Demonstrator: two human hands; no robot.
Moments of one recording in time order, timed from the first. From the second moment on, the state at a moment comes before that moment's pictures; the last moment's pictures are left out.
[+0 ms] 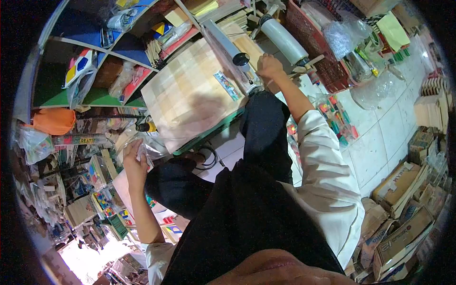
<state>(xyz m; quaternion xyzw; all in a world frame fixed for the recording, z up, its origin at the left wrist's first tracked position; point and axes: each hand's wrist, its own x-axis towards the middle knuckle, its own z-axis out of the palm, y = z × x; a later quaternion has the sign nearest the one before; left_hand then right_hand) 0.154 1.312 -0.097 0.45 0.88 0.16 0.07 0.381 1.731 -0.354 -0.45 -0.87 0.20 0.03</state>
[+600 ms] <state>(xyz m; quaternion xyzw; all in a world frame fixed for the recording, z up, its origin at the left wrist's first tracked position) 0.124 1.323 -0.105 0.50 0.83 0.24 0.02 0.437 1.683 -0.176 0.07 -0.43 0.84 0.32</state>
